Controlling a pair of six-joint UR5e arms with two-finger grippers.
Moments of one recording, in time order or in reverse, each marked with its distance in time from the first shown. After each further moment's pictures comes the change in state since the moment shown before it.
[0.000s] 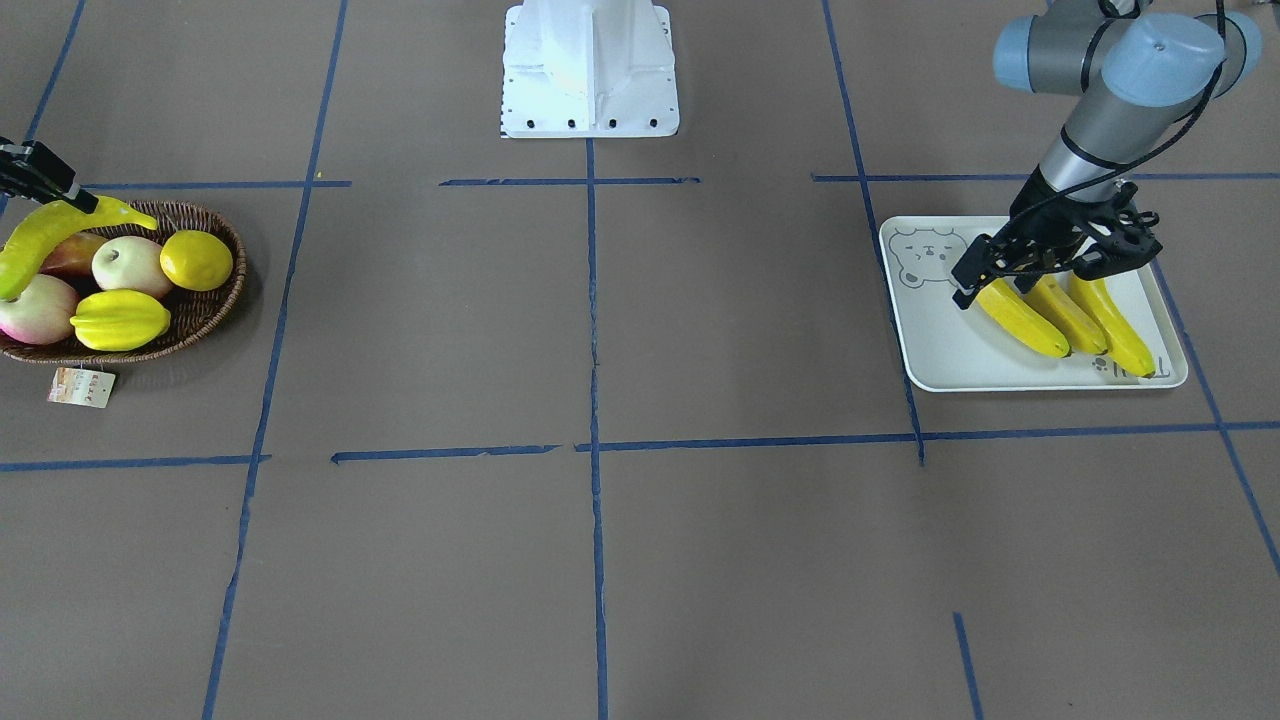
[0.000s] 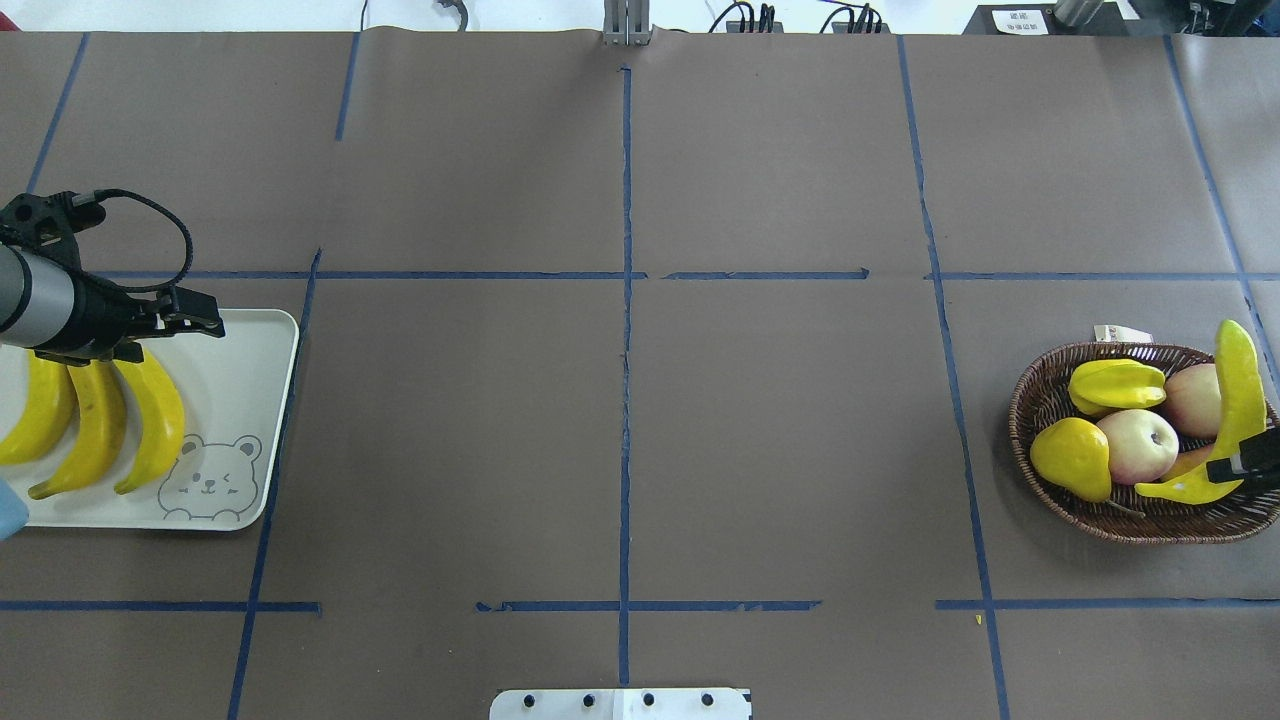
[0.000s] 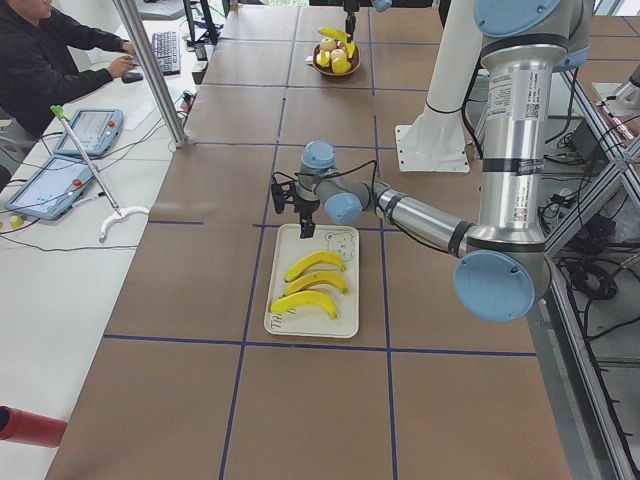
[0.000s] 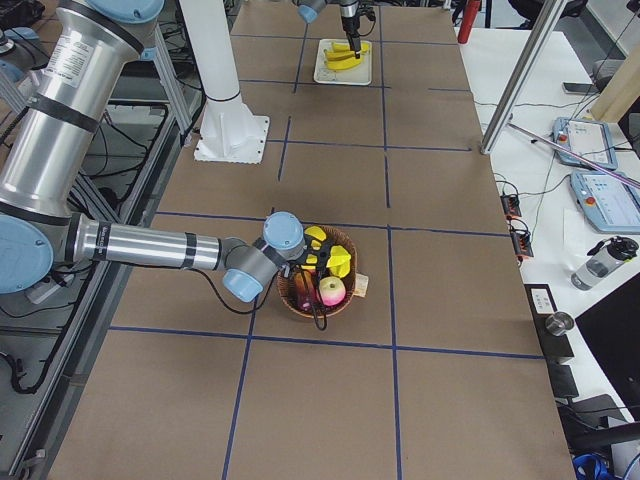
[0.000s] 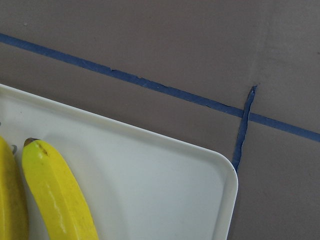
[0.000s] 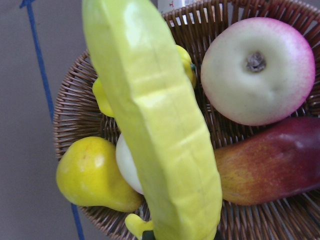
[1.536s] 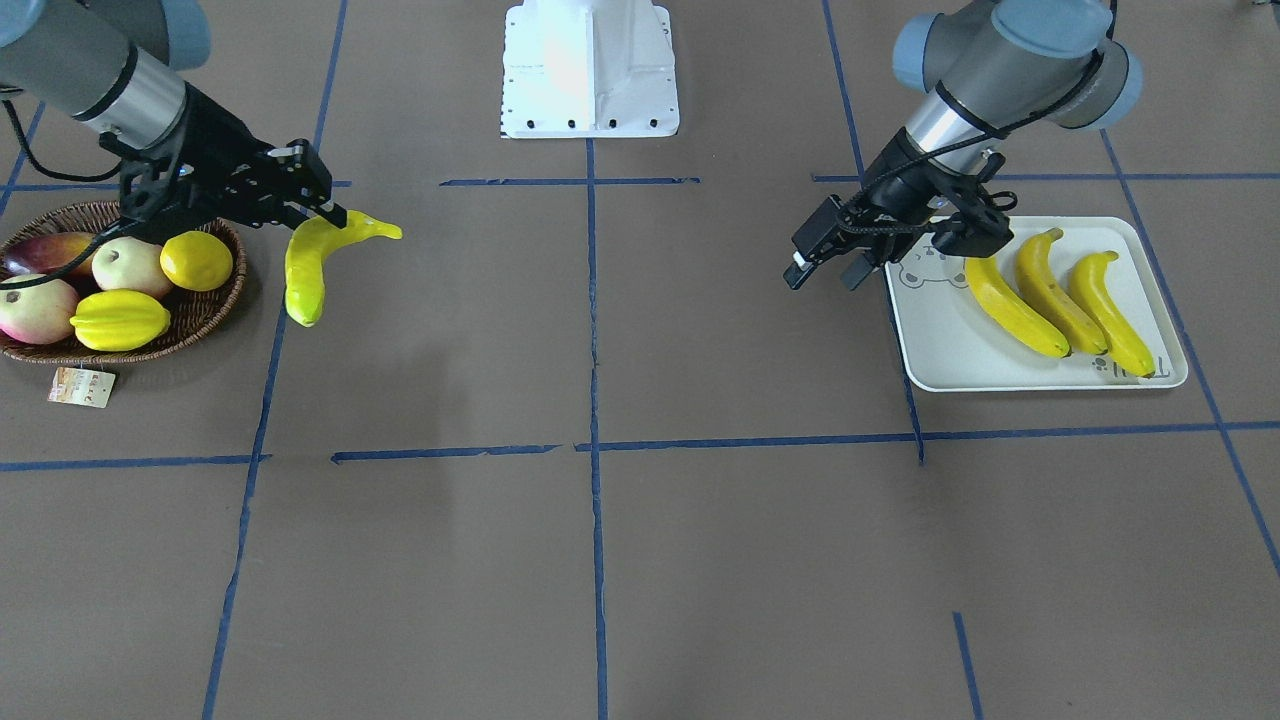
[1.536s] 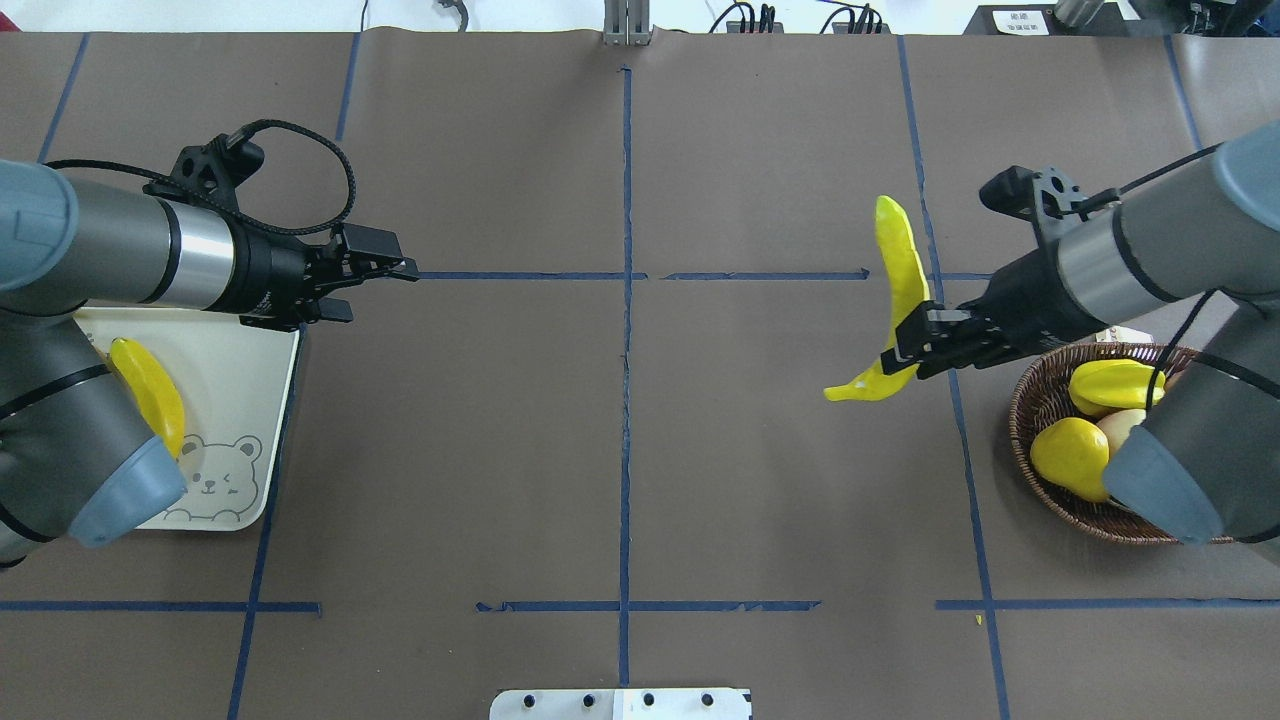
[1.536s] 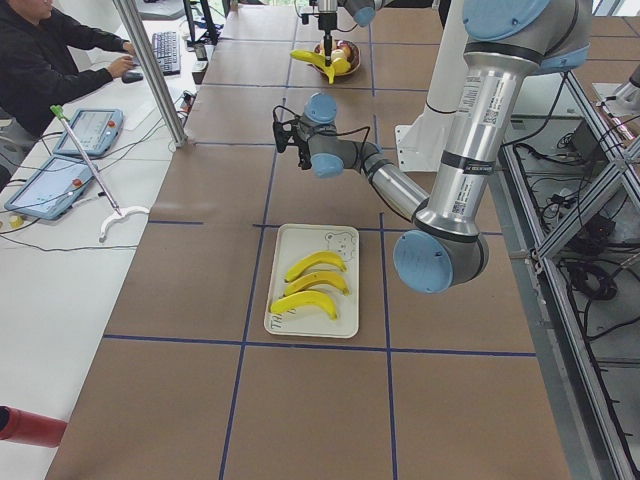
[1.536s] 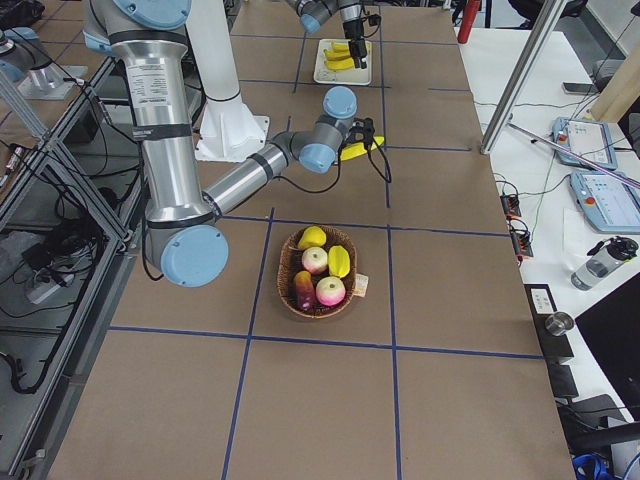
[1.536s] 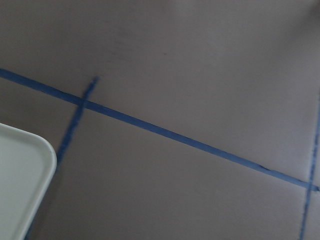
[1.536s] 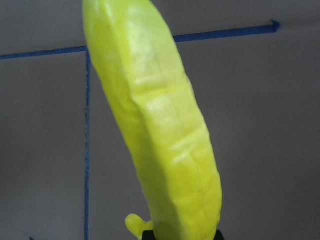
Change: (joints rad) left arm 0.096 -0.271 0.014 -0.224 -0.006 -0.312; right arm -0.287 0.618 0.228 -0.645 -0.192 0.018
